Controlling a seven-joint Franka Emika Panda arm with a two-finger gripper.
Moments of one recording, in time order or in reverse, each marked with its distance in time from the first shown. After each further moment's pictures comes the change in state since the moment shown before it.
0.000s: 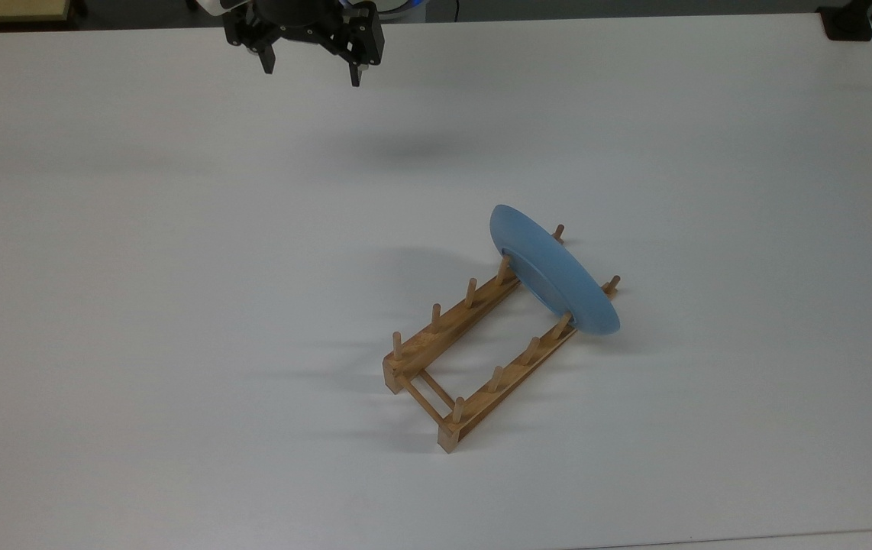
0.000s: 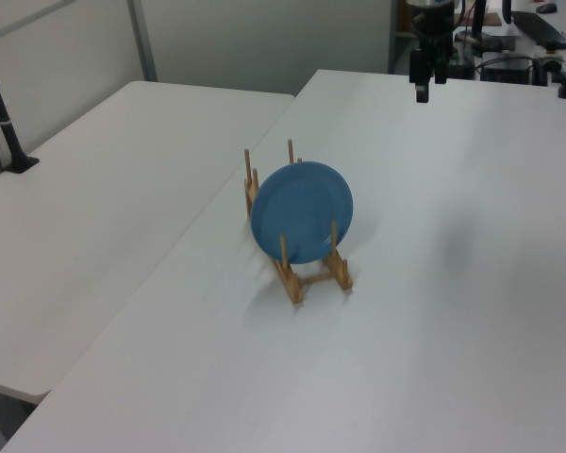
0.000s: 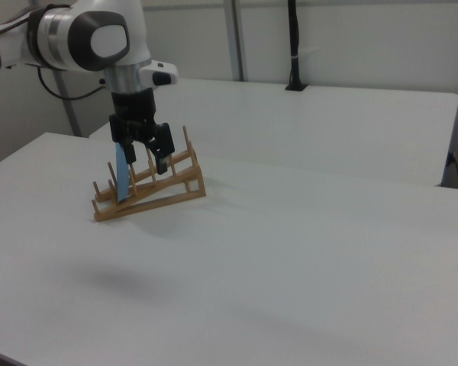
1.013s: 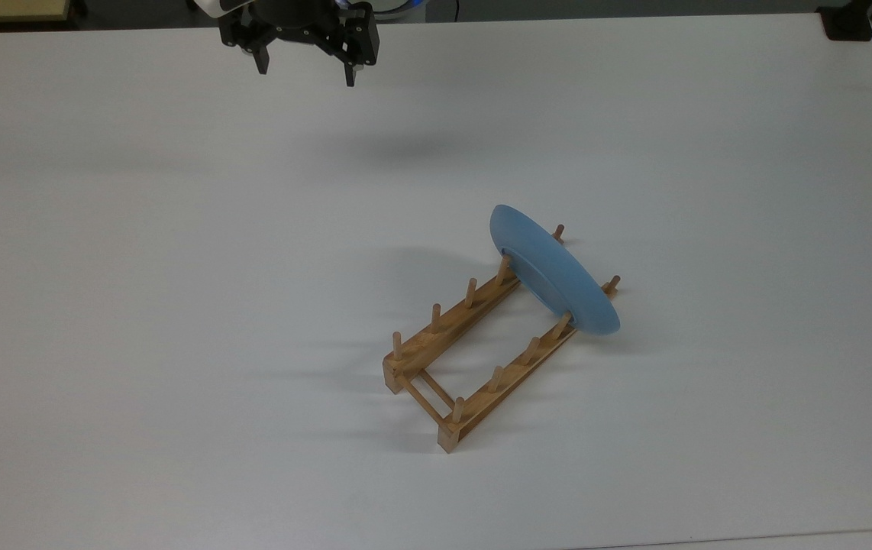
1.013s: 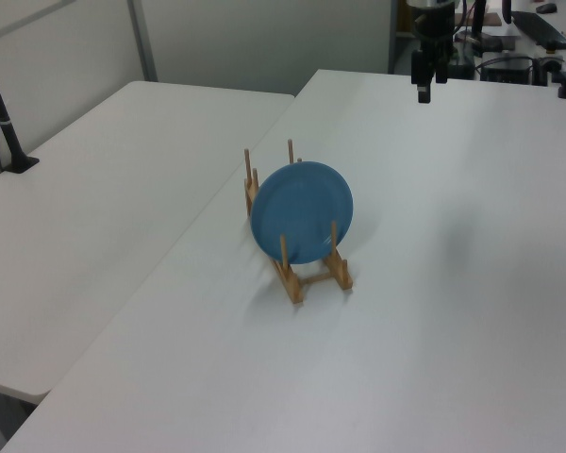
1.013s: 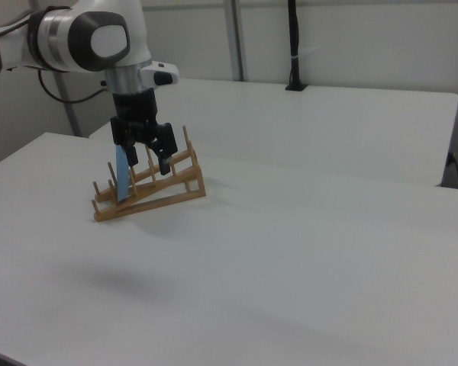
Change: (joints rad) arm 0.001 0.000 0.000 -0.004 -0.027 0.001 -0.025
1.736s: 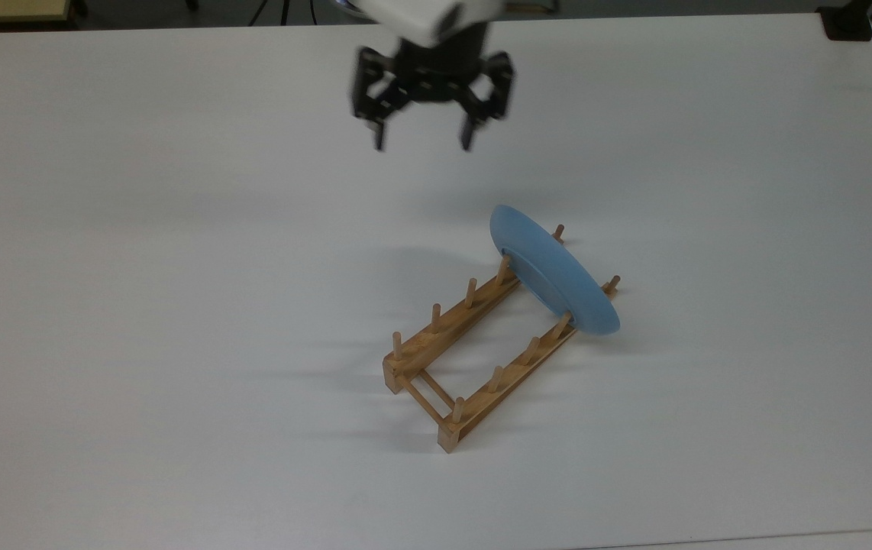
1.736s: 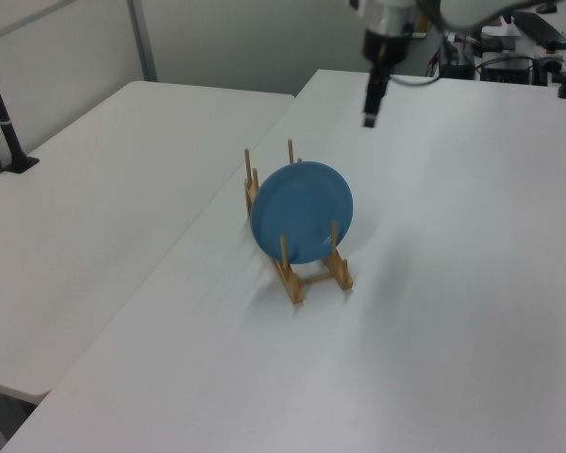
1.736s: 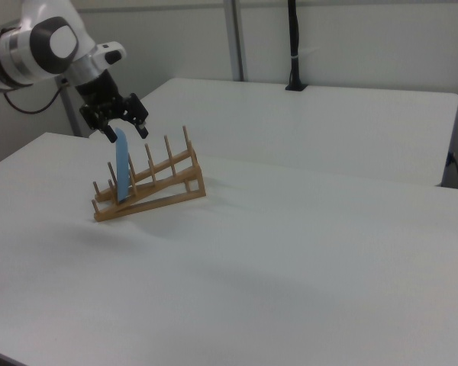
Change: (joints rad) arm 0.249 0.092 0.005 0.041 -0.169 0.312 0.026
